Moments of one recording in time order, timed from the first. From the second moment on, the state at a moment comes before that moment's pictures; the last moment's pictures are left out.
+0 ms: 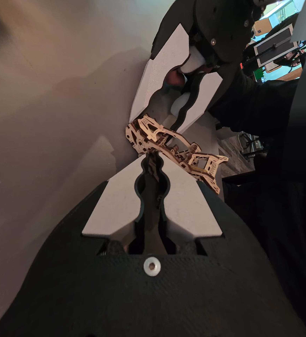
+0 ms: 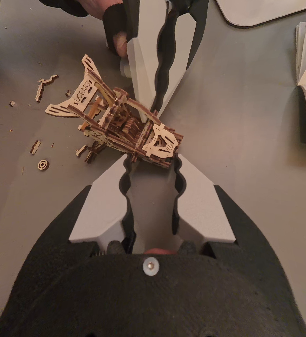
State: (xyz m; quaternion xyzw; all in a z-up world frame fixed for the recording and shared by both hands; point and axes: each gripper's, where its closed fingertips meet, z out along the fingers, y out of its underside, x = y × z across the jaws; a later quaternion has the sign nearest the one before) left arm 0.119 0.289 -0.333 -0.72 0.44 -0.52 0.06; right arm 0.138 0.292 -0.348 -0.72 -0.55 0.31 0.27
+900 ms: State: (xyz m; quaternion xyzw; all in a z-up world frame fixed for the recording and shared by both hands) left arm 0.123 0.296 -0.334 -0.76 0.36 -0.54 0.04; right arm 0.138 0.291 -0.347 -0.73 -0.55 0.30 0.28
